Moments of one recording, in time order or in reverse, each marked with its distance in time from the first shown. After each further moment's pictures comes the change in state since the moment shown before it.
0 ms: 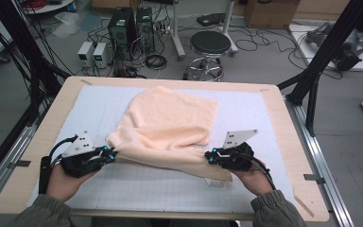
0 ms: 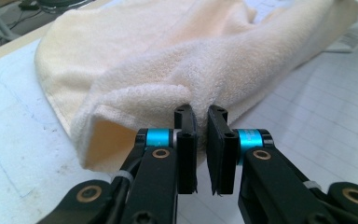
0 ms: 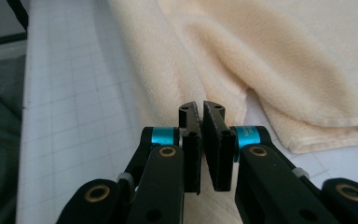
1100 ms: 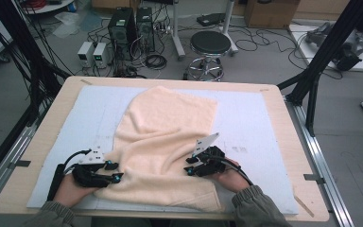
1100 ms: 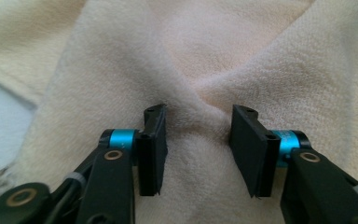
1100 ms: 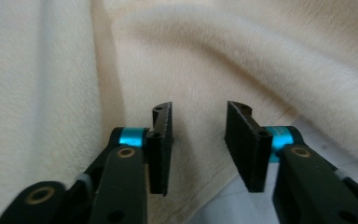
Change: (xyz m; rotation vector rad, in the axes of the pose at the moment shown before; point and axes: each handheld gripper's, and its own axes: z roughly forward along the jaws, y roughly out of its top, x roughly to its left) left arm 0.008 -0.064 0.052 0.153 -0.148 -0.054; right arm 0.002 -0.003 0.087 0.165 0.125 -0.050
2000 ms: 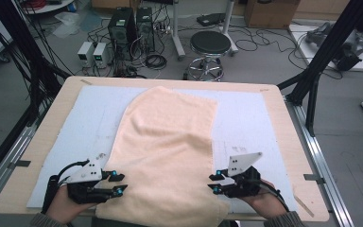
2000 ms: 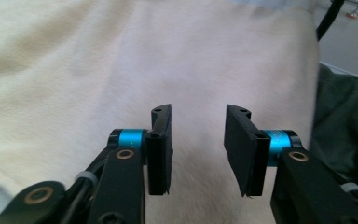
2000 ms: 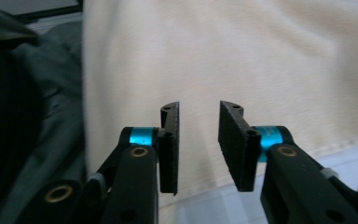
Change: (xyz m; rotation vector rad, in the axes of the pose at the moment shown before) left arm -0.052 0.025 -0.037 -0.100 -0.085 0.099; right arm 0.059 -0.035 -0.090 -0.094 -0.010 -0.004
